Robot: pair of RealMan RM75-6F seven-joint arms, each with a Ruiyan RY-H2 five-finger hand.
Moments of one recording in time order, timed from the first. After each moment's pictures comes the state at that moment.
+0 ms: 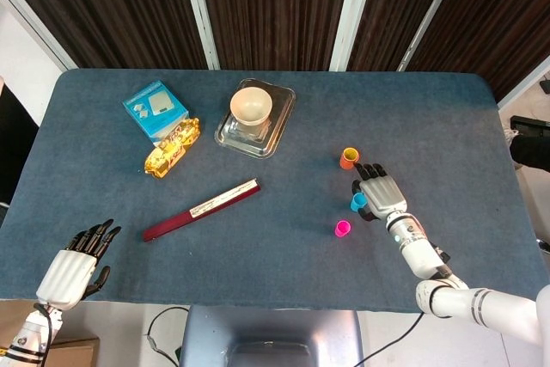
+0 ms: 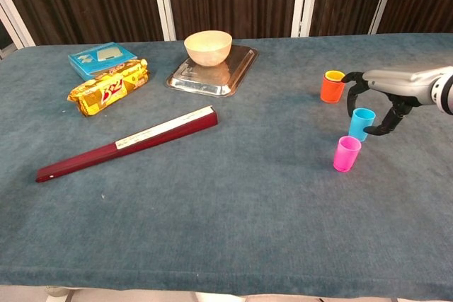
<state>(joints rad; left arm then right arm) -0.19 -1.22 0.06 -1.50 1.64 1.39 0.12 0.75 -1.43 0.09 -1.38 -0.89 0.82 -0.43</state>
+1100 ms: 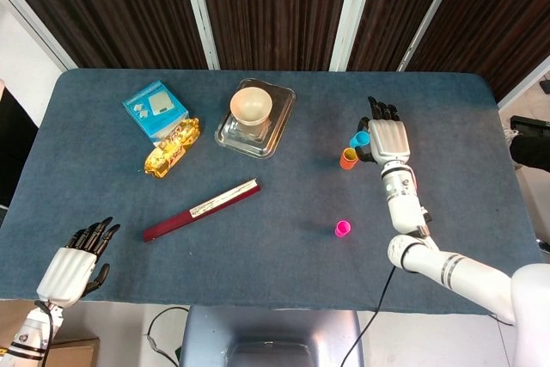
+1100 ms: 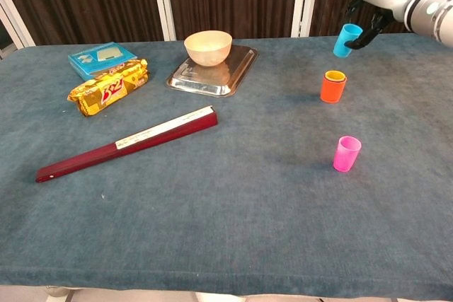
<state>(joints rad) -0.20 -1.23 0.05 -1.49 1.62 1.37 0.13 0.89 -1.53 0.32 -1.18 -0.66 0.91 -0.48</state>
